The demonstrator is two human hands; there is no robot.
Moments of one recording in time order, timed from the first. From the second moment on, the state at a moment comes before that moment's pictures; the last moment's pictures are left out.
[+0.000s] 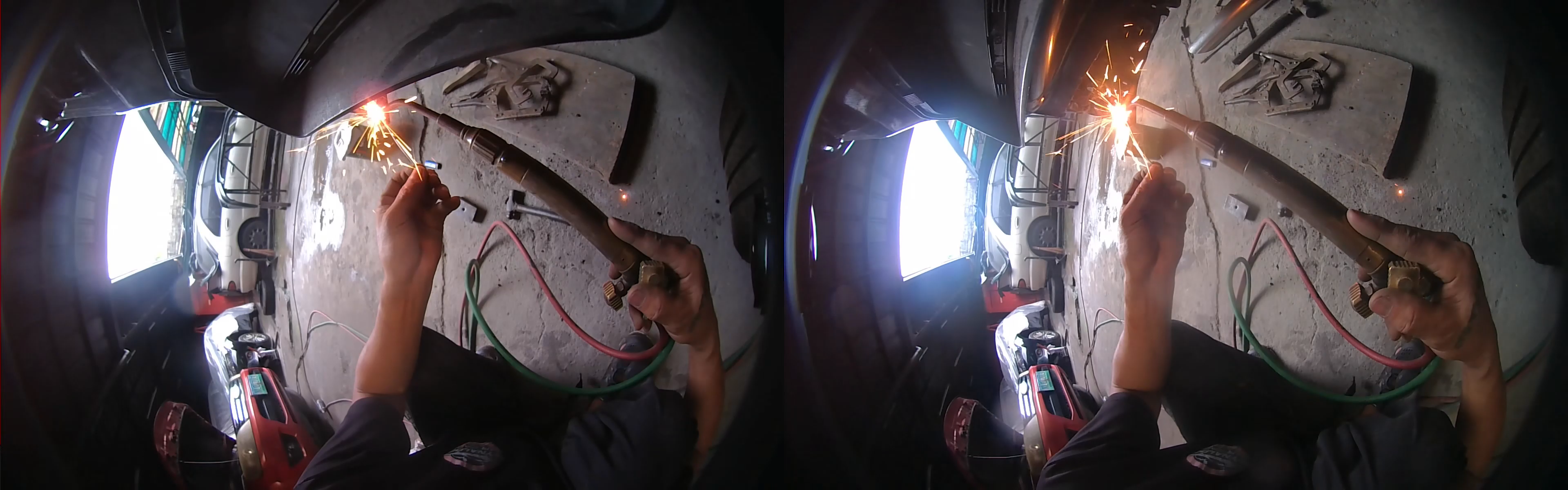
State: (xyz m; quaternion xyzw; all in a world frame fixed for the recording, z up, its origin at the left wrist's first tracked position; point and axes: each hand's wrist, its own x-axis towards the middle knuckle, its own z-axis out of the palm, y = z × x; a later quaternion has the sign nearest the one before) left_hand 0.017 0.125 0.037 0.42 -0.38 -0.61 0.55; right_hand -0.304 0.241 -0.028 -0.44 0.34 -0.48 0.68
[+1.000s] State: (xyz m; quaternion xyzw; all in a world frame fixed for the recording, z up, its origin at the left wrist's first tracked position) left_hand 0.027 0.121 0.035 0.38 -0.40 -0.64 0.53; right_hand -0.303 0.242 -0.027 -0.44 0.33 -0.48 0.68
